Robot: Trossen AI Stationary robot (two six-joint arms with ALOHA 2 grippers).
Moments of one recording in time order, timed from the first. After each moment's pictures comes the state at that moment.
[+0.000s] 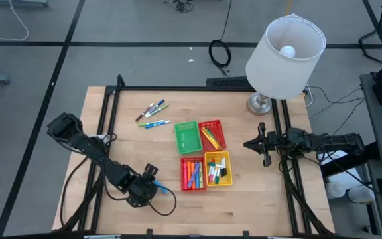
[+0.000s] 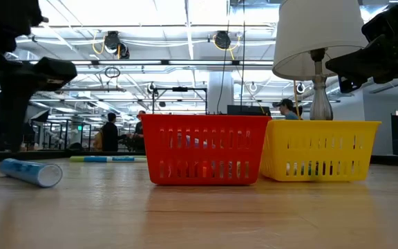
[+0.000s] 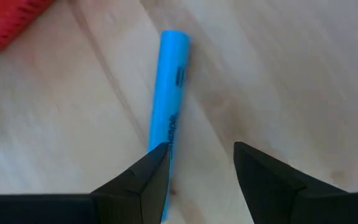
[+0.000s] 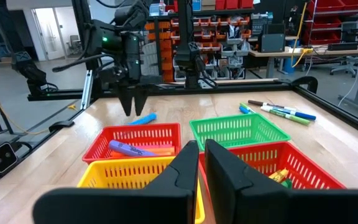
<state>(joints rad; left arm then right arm) -0.66 1.59 0.85 -0.52 -0.19 -0.09 0.04 0.06 0.02 0.02 0.00 0.07</state>
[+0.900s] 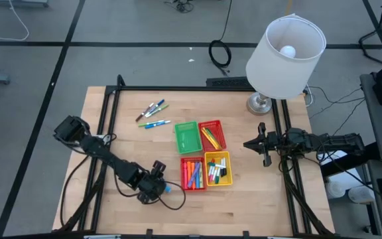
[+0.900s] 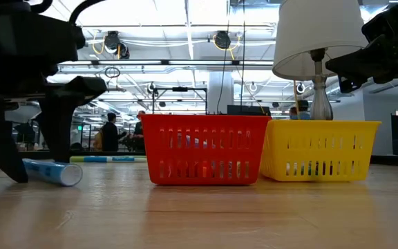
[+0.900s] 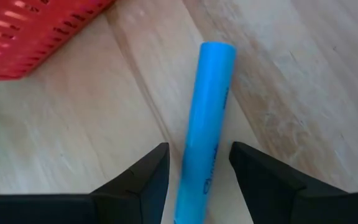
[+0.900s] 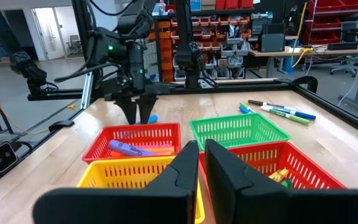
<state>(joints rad) -0.56 1.71 0.85 -0.38 -0.23 -0.01 0.04 0.06 0.02 0.02 0.00 0.07</state>
